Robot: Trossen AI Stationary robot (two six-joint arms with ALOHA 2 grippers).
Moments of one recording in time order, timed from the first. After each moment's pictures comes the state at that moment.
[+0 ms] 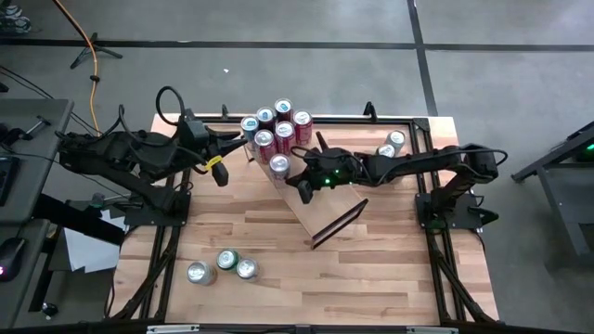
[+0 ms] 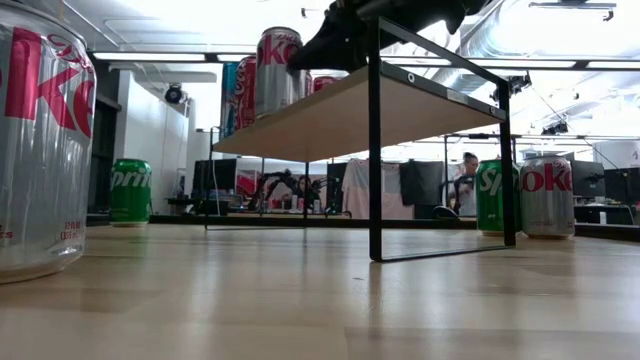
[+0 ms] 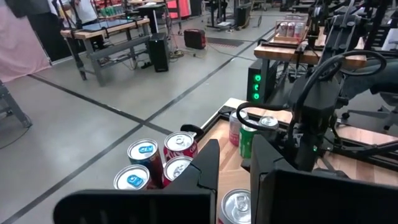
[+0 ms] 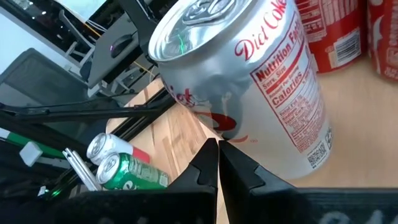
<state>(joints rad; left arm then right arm) -0.29 1.07 1.47 -0.69 -0.87 -0.18 -0.05 1.62 1.14 0.09 -0.01 0.66</state>
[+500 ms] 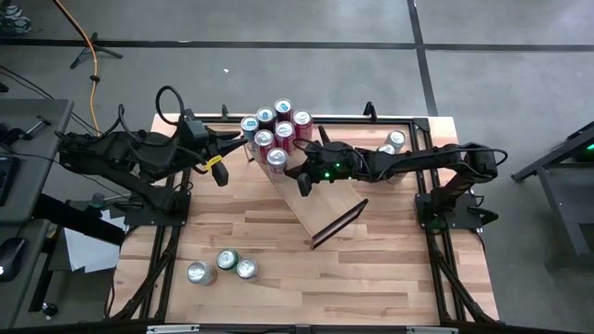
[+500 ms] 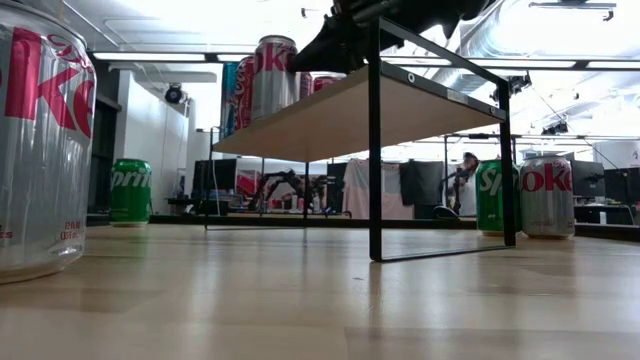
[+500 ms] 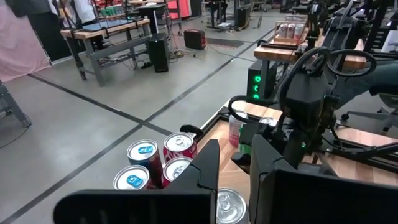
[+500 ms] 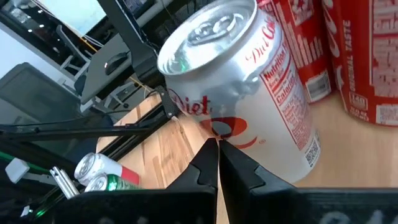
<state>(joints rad) -0.29 1.07 1.47 -0.69 -0.87 -0.18 -0.09 1.62 1.14 0.13 0.01 0.62</state>
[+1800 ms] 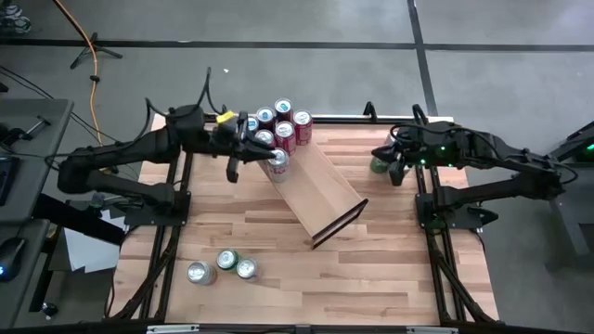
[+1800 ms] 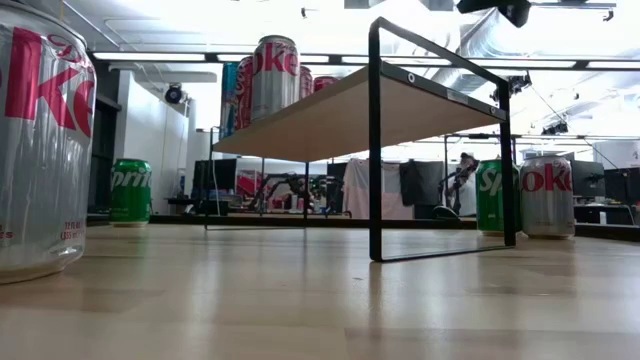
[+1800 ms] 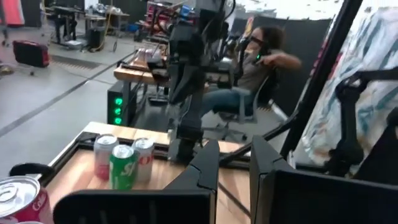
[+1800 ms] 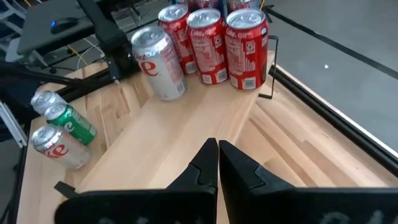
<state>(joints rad) 0.22 1.06 1.08 -0.05 0.27 -0.16 -0.11 0.85 1.13 -0.78 0.18 0.34</state>
